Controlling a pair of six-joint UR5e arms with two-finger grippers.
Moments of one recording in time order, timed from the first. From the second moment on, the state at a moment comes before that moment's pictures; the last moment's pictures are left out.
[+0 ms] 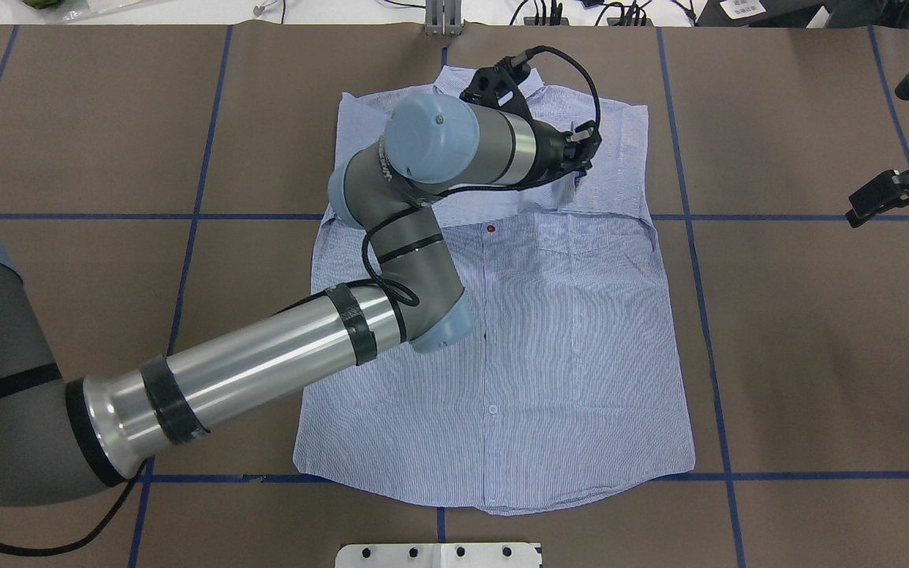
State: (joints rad) left arm -0.55 -2.72 -0.92 -2.64 -1.73 -1.67; right arm 1.17 -1.47 1.91 -1.67 2.23 0.32
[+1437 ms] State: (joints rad) left arm -0.60 -2.46 -1.33 -2.34 -1.82 -1.58; right arm 1.09 -1.44 1.93 -1.46 2.28 0.70
